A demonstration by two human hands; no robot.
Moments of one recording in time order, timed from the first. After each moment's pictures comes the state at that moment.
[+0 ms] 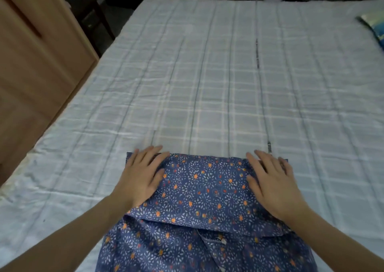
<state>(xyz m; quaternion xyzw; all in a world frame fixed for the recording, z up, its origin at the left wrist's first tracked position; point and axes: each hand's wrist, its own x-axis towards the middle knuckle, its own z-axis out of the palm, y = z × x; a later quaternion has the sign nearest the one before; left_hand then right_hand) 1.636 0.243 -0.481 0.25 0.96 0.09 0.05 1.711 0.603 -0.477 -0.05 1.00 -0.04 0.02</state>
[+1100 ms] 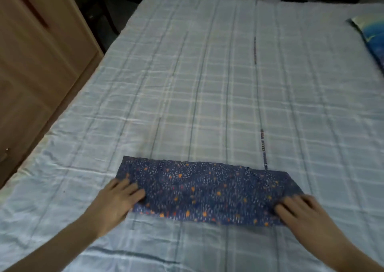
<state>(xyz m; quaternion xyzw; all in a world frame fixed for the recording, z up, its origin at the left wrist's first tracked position) 1.746 0.171 -0.445 0.39 0.92 -0.03 0.07 1.846 0.645 -0.438 -0.25 0.97 0.07 -0.06</state>
